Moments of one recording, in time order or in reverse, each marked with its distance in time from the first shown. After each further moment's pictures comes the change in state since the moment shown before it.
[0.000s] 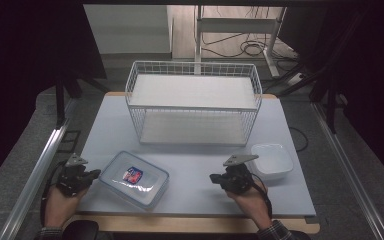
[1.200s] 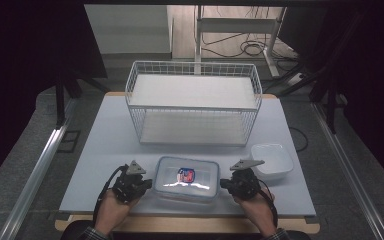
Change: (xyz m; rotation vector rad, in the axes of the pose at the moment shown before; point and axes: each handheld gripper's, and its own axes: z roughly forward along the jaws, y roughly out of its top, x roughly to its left) left arm -0.134 0.036 0.042 0.046 -0.196 0.184; right arm -0.009 -0.021 -0.009 0.053 -0.112 0.079
